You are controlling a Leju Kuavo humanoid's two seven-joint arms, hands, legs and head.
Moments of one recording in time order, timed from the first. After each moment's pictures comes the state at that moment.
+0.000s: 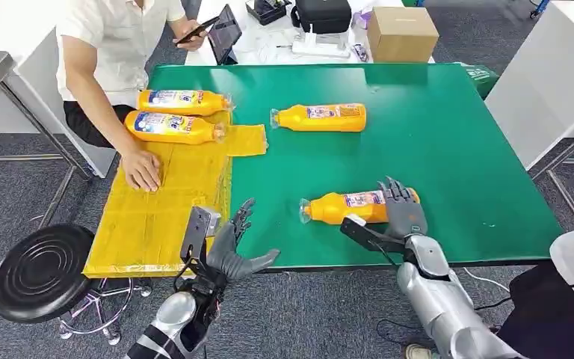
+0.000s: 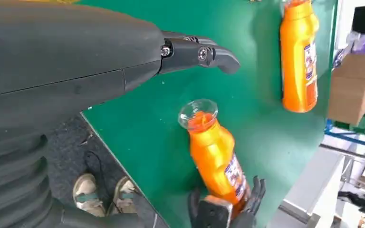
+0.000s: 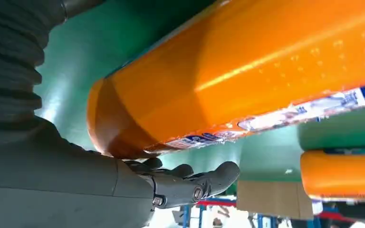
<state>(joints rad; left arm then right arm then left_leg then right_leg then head) -0.21 -0.15 -0.64 -1.22 0.18 0.07 -0.03 -0.49 -0.13 0.29 -0.65 1.19 -0.37 -0.07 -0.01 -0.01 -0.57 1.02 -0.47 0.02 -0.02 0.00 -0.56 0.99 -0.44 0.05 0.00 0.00</state>
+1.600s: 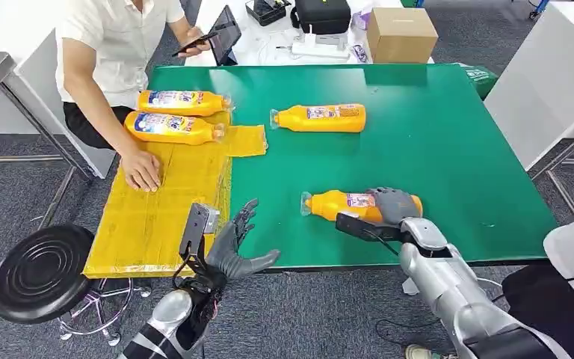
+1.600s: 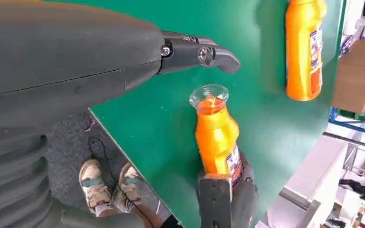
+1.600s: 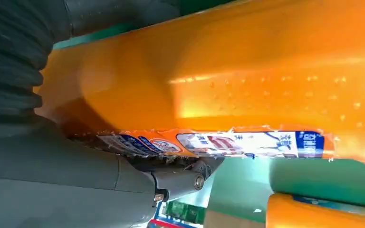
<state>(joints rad) -0.21 -0.13 -0.65 -1.26 0.25 0.05 0.01 -0.61 -0.18 0.48 -0.59 1.11 -0.13 -0.06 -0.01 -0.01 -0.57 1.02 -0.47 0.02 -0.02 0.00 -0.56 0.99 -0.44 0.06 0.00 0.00</state>
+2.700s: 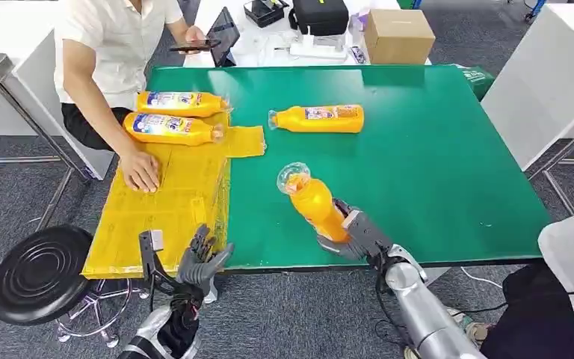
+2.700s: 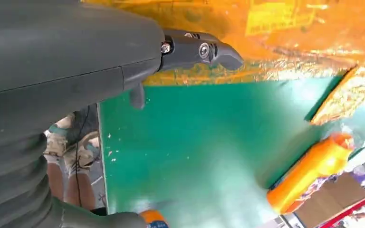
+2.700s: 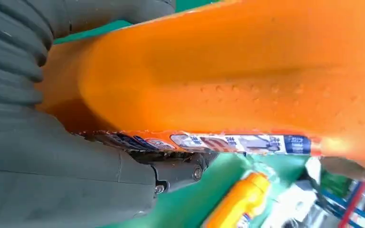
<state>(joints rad) -0.16 -0.11 -0.55 -1.10 0.74 0.22 -0.17 -0.35 -0.09 0.36 -0.95 0.30 0.10 -0.48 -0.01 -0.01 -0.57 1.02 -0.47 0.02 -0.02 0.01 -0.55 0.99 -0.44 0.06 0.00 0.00</state>
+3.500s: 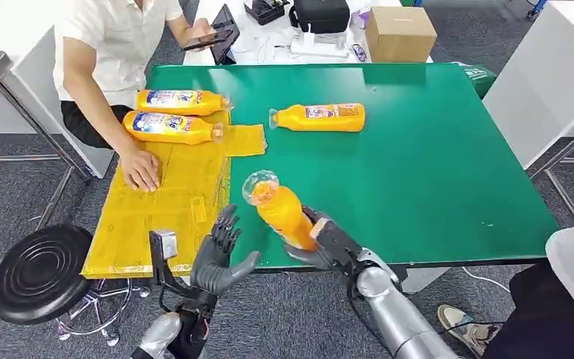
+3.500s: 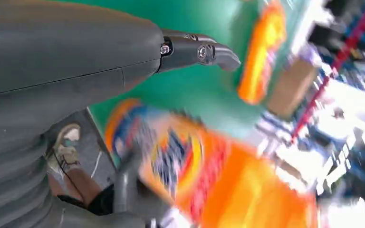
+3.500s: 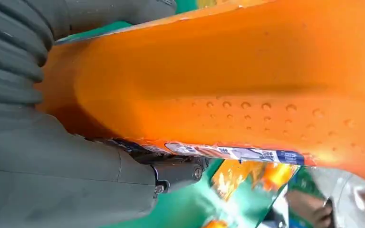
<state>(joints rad) -0.10 -0.09 -0.67 -1.34 0.49 0.03 -0.26 -0.36 0.01 0.48 -0.96 0.28 0.12 -0.47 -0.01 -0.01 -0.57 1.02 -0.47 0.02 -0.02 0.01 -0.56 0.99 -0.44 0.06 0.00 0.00</state>
